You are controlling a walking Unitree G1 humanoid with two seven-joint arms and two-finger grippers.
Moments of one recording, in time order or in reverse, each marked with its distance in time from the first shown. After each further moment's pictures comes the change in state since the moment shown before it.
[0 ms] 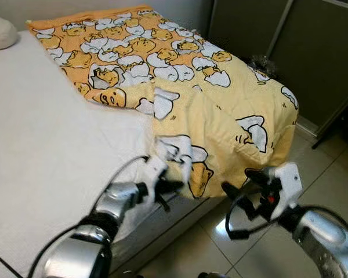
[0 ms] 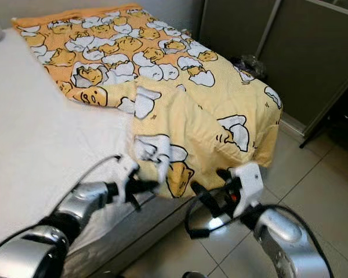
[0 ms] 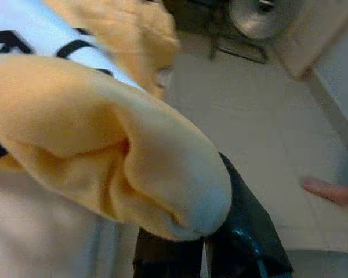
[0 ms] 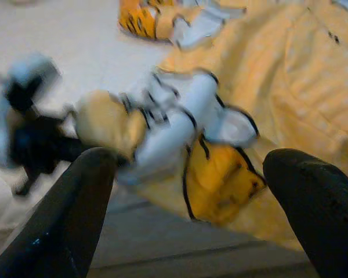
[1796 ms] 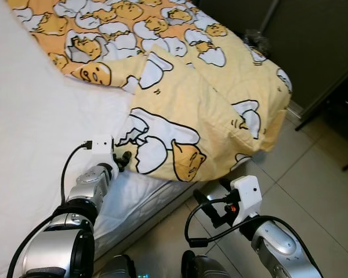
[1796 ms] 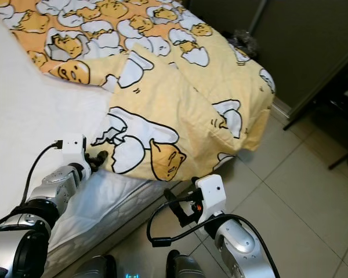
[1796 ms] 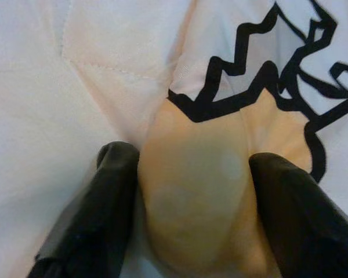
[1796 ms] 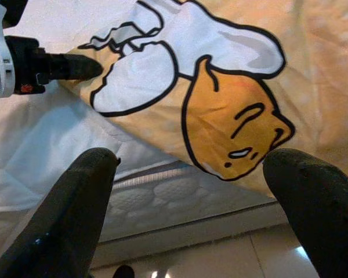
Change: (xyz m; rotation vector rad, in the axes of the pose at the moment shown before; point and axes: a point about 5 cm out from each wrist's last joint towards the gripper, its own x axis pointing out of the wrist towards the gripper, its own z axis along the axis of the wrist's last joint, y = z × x) left arm -0.064 0.078 0.015 -0.352 -0.087 0.893; right arm 0.034 0.046 -0.043 -0.012 0.023 -0.048
